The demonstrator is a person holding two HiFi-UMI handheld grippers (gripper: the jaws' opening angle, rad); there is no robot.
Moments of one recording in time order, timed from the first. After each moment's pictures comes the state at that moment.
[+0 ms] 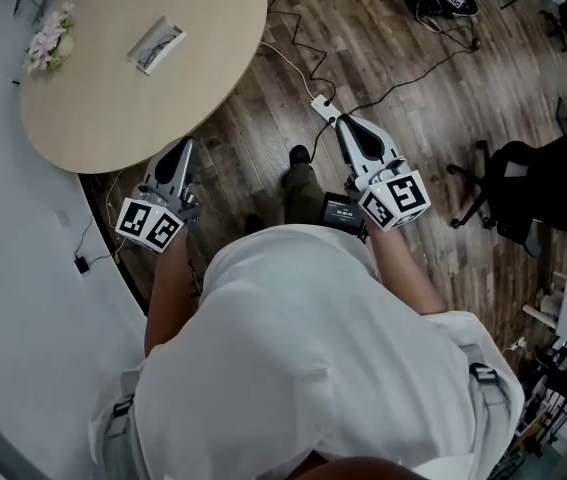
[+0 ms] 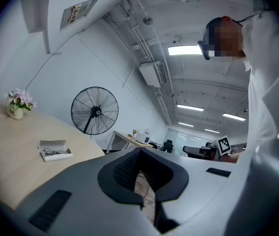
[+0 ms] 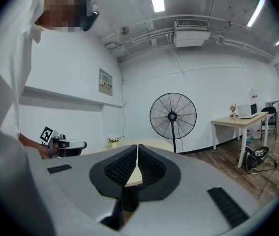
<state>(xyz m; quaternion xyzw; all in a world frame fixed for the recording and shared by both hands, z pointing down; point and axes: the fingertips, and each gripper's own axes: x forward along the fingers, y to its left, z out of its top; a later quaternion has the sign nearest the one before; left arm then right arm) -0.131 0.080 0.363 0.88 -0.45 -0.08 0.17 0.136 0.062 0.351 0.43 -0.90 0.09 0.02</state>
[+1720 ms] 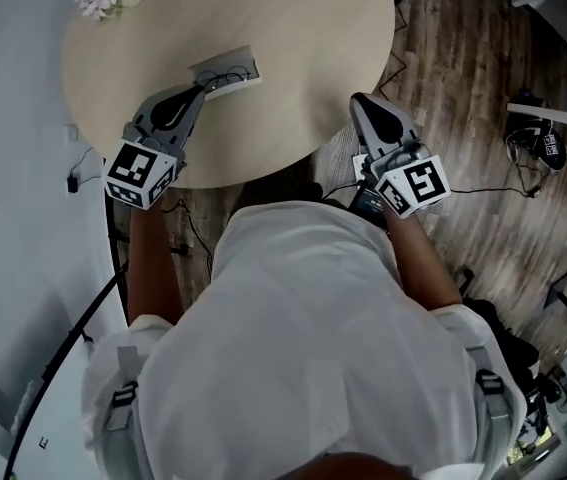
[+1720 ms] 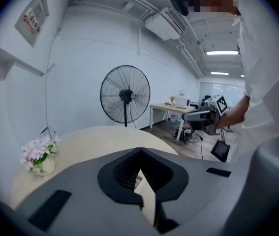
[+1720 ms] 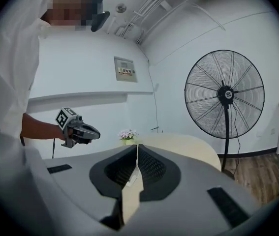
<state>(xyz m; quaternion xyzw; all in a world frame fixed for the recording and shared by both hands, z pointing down) -0.279 -0.241 0.393 0.77 -0.59 0.19 0.15 -0.066 -0.346 0.404 0.14 -0.98 0.12 0.07</state>
